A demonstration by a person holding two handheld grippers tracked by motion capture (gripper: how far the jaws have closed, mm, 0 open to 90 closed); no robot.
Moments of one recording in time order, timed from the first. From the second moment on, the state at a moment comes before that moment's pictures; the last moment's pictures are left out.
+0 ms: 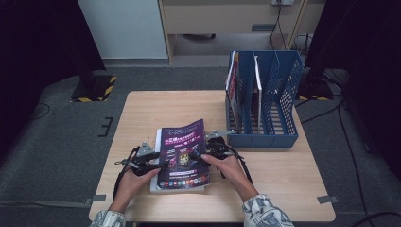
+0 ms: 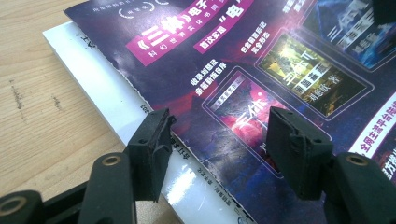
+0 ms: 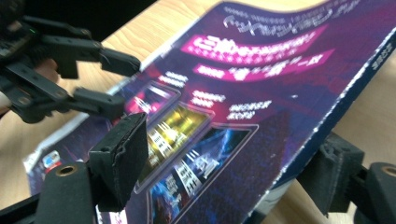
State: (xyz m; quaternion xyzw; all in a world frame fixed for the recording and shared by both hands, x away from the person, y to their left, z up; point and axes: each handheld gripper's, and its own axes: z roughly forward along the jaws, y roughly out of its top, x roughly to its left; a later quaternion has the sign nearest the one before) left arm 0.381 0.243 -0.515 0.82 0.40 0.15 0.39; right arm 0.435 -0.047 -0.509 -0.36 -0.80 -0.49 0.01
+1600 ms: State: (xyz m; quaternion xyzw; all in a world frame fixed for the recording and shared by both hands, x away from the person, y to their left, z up) left arm 0.386 0.240 -0.516 0.80 0.41 0.12 0.43; right arm 0.451 -0.002 -0.444 -0.29 -0.84 -0.45 -0.10
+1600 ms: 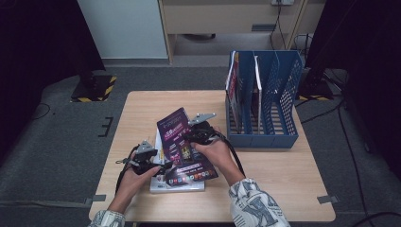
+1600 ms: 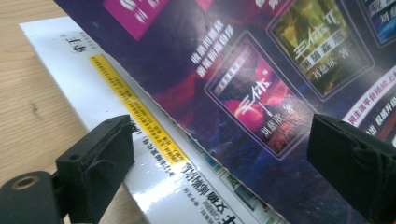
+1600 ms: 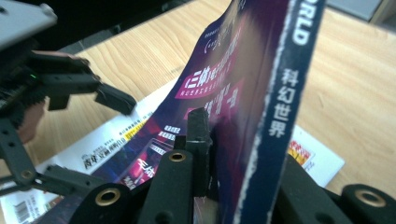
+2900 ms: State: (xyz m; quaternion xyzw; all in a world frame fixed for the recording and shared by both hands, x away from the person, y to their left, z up) left arm 0.389 0.254 -0.503 0.76 0.42 0.07 0.49; right arm 0.440 0.001 -0.406 -0.24 -0.82 -0.51 -0.12
